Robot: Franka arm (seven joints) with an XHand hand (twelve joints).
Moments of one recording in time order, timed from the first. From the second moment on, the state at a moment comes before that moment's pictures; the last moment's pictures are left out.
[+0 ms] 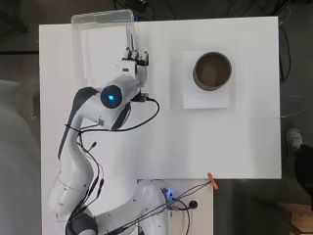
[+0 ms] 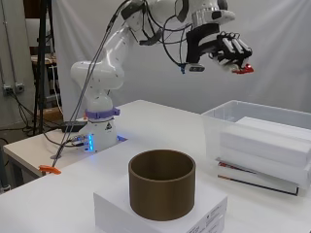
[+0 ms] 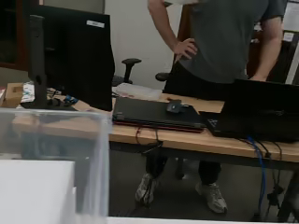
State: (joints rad) arm -1.36 -0.99 1.13 -2.12 0.84 1.95 -1.23
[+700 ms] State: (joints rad) arm -1.53 -0.81 0.95 -2.34 0.69 2.13 -1.40
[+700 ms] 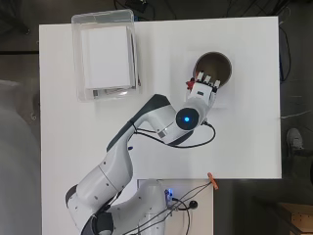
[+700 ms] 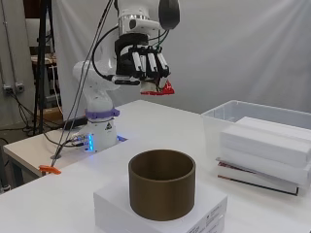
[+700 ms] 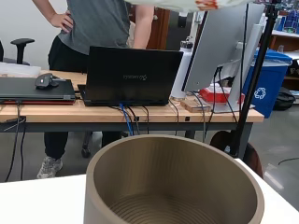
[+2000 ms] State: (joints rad) arm -1.94 -0.47 1.34 -1.98 0.38 2.02 -1.17
